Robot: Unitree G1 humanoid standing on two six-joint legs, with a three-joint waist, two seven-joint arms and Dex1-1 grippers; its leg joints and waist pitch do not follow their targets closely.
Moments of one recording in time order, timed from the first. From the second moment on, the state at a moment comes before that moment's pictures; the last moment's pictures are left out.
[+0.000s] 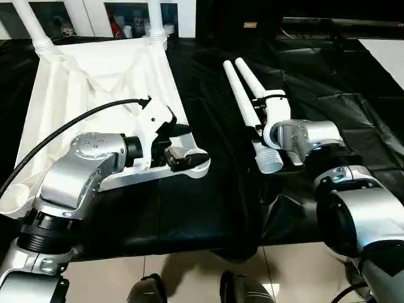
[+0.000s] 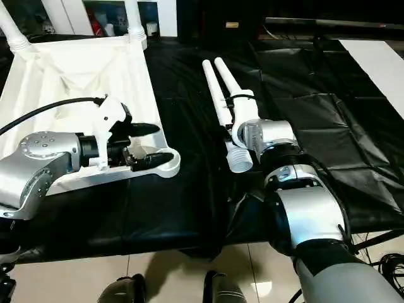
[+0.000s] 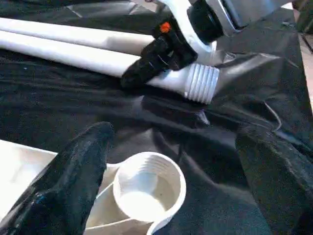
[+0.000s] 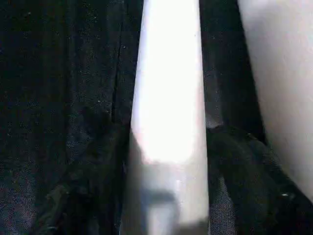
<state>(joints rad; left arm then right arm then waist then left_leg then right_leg) -0.55 0.51 -0.15 -0.08 -0.29 0.65 -0.91 -1.11 -0.20 -0.09 1.12 0.10 0.62 0.24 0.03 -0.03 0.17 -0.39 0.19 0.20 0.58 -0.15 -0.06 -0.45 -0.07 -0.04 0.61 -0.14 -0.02</state>
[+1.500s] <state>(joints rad) -0.79 0.01 0.32 0.09 -0.72 0.96 -0.40 -0.52 -0.14 -0.04 -0.07 0.45 0.62 0.57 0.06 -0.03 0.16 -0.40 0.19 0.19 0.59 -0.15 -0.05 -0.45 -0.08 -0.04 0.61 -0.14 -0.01</state>
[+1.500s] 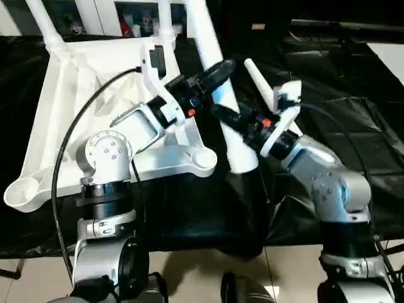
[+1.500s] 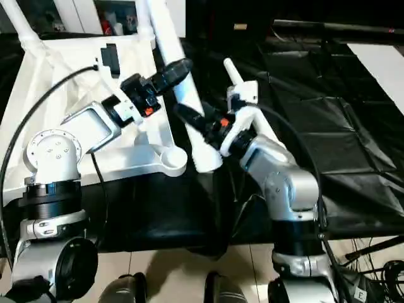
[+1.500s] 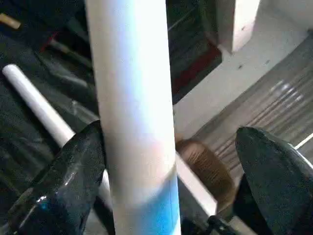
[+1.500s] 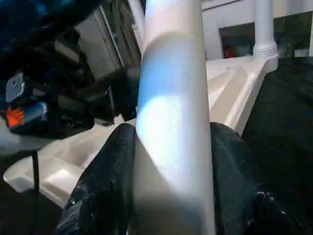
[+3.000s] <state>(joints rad) -0.79 0.18 0.16 0.09 -0.62 0.84 -0.52 -0.58 -0.21 0.06 -0.11 0.39 0.70 0.54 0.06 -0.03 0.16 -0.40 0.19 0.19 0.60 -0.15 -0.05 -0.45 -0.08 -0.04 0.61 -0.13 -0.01</state>
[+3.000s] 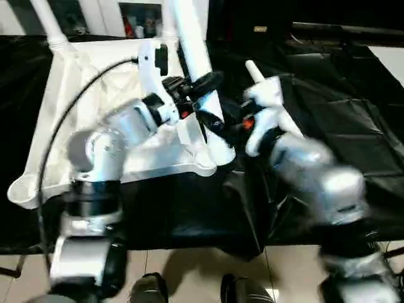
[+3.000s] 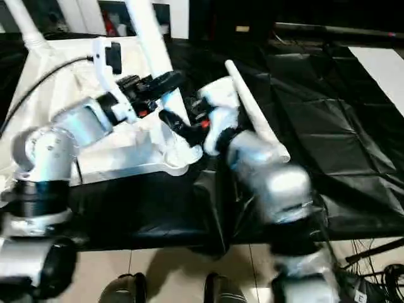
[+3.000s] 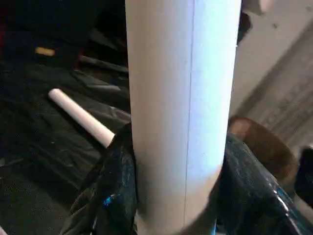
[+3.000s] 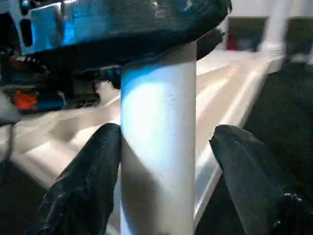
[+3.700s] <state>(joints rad) -0.82 0.33 0.07 0.13 -0.69 0.87 -0.89 -0.63 -0.36 0.03 -0.11 0.56 0.91 0.76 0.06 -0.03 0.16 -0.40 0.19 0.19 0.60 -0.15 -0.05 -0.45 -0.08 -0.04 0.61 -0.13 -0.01</state>
